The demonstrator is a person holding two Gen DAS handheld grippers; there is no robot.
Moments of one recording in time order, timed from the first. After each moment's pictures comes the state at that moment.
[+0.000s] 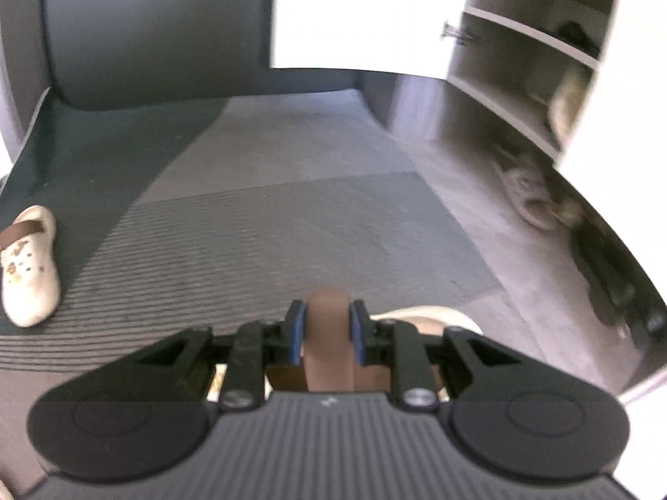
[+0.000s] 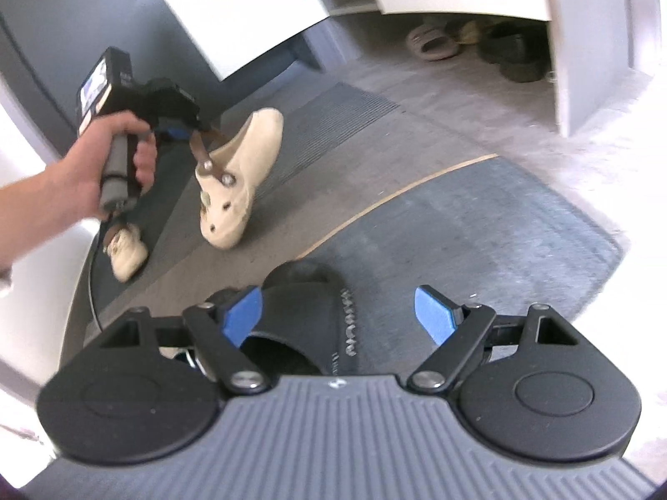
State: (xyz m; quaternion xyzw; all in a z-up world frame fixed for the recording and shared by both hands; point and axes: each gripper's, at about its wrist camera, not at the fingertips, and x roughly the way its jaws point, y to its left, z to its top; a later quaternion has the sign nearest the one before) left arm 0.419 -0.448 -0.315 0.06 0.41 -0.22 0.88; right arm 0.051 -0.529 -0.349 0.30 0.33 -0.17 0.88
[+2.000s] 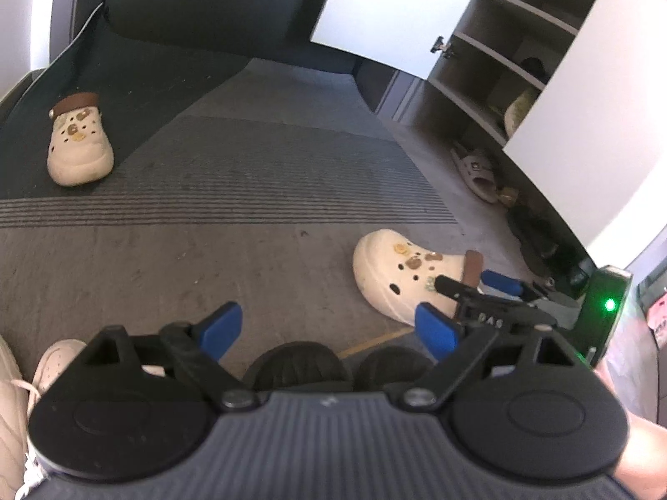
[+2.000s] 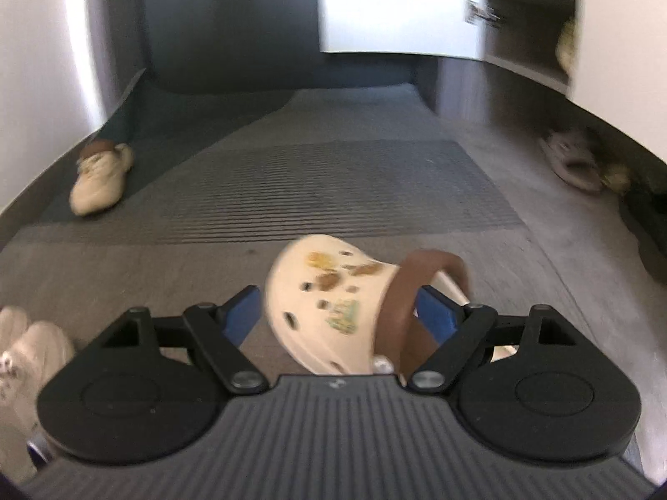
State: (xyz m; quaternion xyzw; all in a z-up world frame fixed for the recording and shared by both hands) left arm 0.303 -0.229 -0.329 -0.07 0.45 -0.26 0.85; right arm 0.285 -0.501 -0.416 0.00 0.34 0.00 0.94
